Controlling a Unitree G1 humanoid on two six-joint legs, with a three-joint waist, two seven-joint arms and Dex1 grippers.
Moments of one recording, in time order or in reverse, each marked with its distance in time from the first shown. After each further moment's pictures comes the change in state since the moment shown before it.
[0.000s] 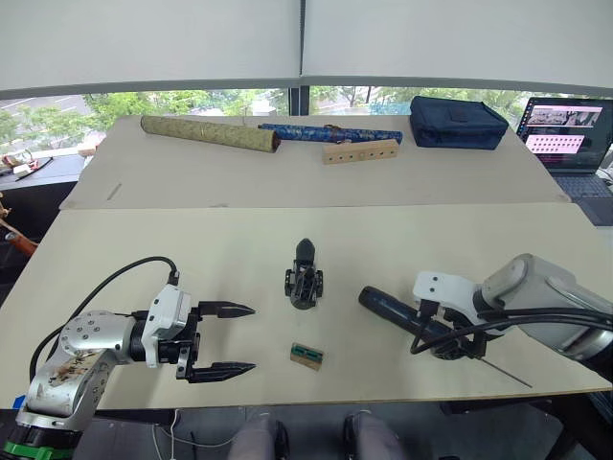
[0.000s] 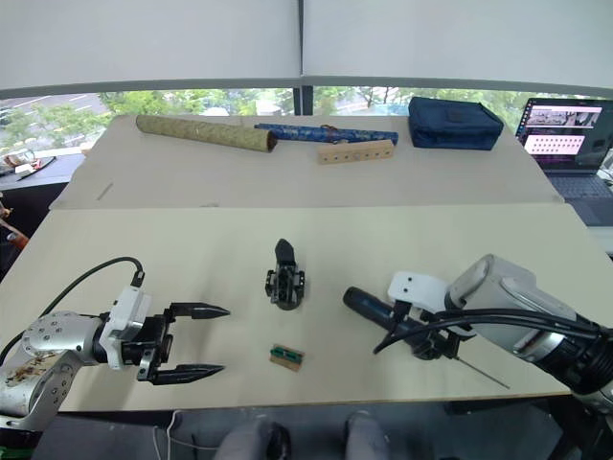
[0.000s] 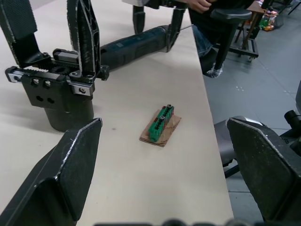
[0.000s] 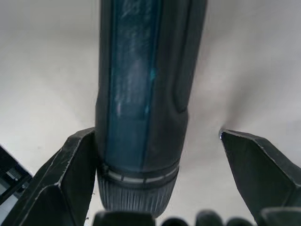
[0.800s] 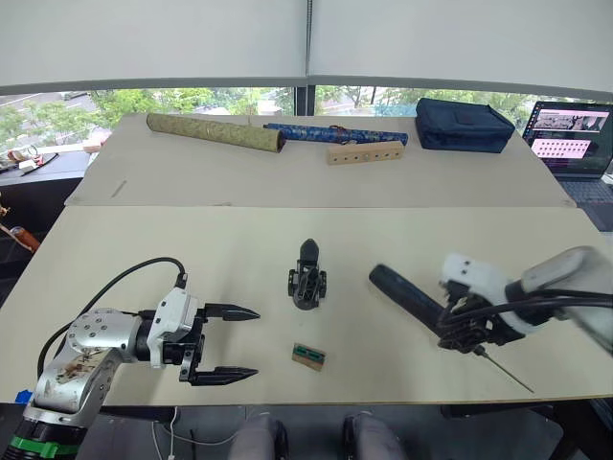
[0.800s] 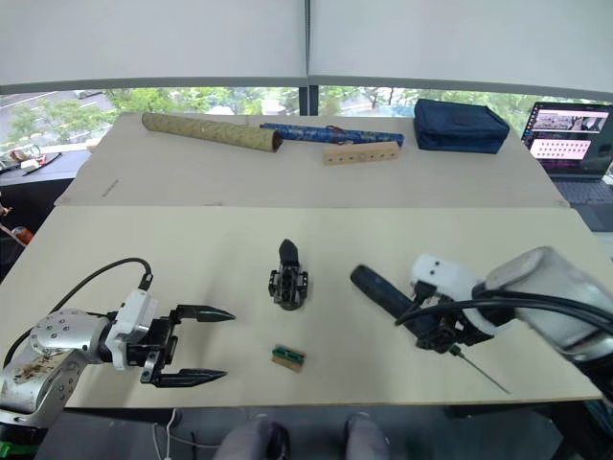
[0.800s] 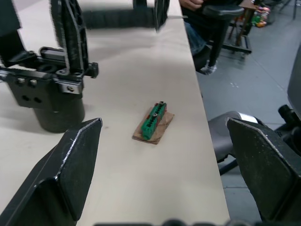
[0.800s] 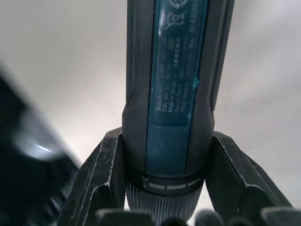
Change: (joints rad) left arm -0.031 -0.001 -0.046 0.020 0.033 -0.041 -0.040; right arm 0.239 -0.069 -0.548 -0.042 0.293 -0.024 0.132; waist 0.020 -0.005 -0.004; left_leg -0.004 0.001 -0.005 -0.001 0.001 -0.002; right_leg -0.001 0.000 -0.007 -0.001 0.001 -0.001
